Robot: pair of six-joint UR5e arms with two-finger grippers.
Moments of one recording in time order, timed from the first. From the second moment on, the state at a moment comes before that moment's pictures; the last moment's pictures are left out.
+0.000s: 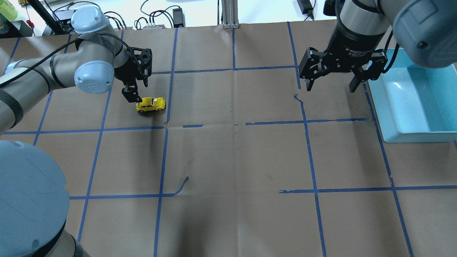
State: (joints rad) left arm -1.45 -2.07 -1.62 -0.99 1.56 1.63; right arm 1.61 -1.57 1.55 -1.50 -1.56 0.13
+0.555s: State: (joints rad) left arm -1.45 -2.11 -1.64 -0.95 1.57 1.62; right arm 1.61 -1.57 1.56 -1.50 -1.56 0.13
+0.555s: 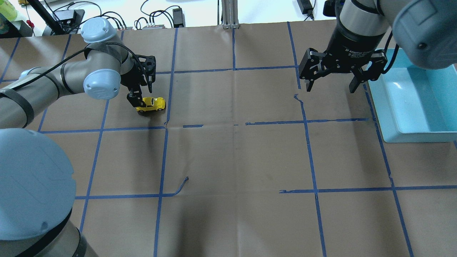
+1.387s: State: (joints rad) left arm -1.45 -2.10 -1.68 -0.94 1.56 1.63; right arm 1.61 -1.57 1.58 -1.50 -1.56 0.13
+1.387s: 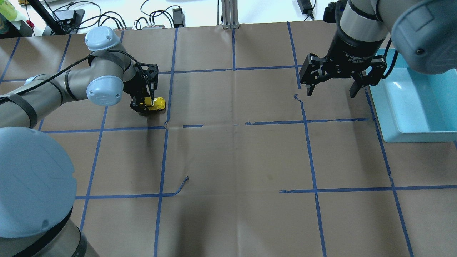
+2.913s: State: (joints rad) left arm -1.46 -2.11 -1.65 -0.93 1.53 1.74; right arm 1.61 -1.57 1.57 -1.50 -1.55 0.12
